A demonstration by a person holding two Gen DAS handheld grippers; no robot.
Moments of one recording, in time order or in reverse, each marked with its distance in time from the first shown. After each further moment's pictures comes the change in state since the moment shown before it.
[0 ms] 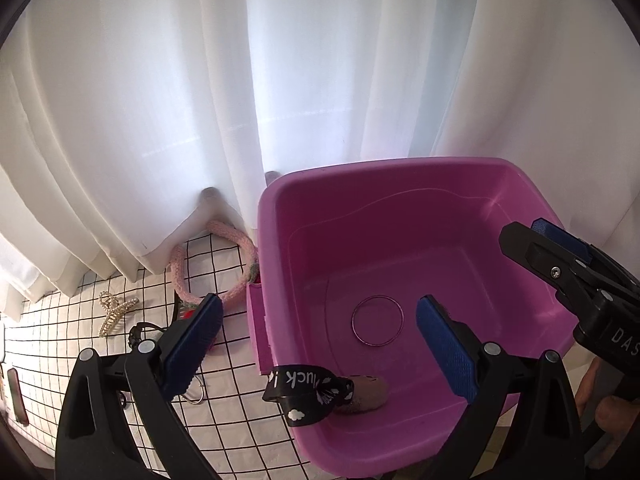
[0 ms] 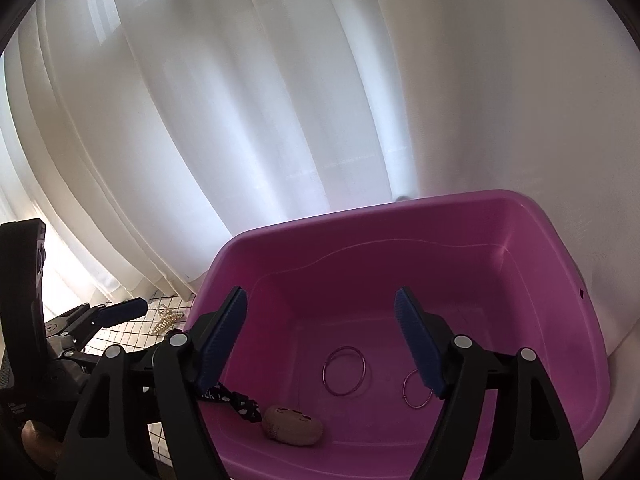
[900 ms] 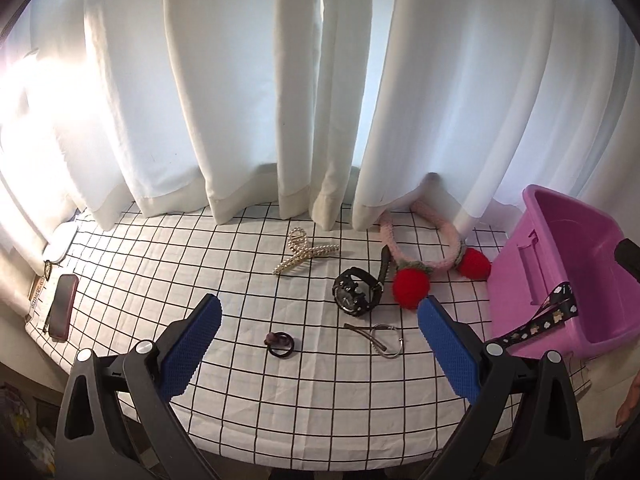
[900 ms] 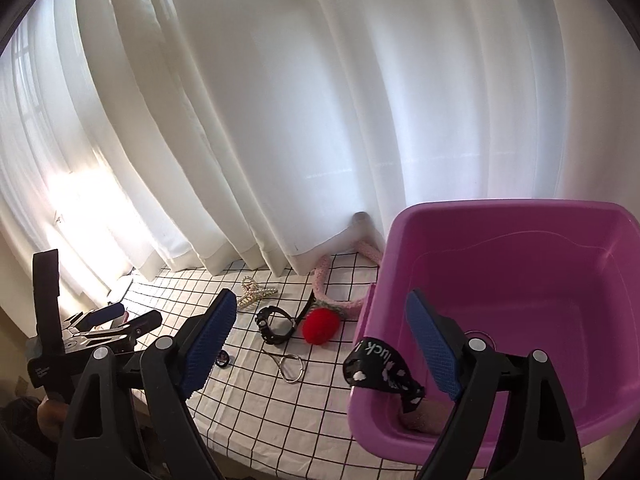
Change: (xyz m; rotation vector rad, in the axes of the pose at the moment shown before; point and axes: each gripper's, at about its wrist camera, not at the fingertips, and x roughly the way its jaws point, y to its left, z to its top) left arm -0.084 0.234 -0.101 -0.291 -0.048 0.265; right arm 0.003 0.167 -0.034 -0.130 0.029 0.180
